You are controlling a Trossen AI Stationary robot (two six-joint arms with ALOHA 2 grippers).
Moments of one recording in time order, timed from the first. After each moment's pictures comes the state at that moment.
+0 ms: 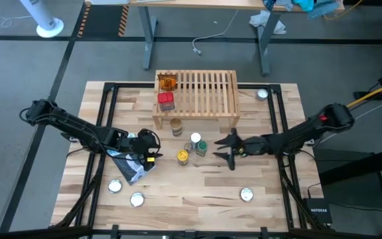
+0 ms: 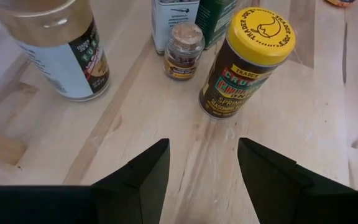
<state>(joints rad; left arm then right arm) -0.26 1.14 0.58 -0.20 -0.32 -0.51 0.23 1.31 0.30 0.66 0.30 0.26</state>
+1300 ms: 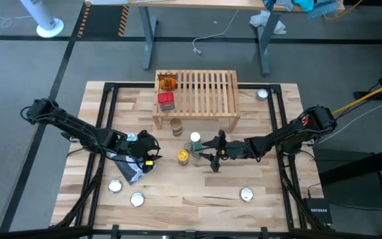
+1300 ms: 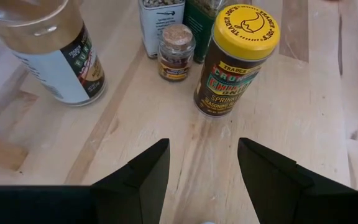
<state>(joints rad) -0.31 1.14 0.58 -0.20 -0.37 -0.49 0.23 1.58 0.56 0.60 0.36 0.36</state>
